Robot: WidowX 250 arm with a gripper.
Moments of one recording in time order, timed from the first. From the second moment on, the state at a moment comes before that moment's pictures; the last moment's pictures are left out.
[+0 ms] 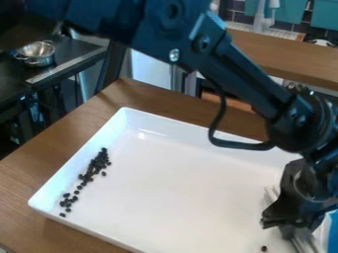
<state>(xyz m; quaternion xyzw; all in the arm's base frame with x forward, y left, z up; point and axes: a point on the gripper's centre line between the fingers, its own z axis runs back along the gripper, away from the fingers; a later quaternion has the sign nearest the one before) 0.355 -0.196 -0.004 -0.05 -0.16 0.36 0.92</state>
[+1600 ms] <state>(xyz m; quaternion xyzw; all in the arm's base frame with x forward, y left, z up) 0.293 -0.031 -0.015 -0.02 -0.21 0.21 0.95</state>
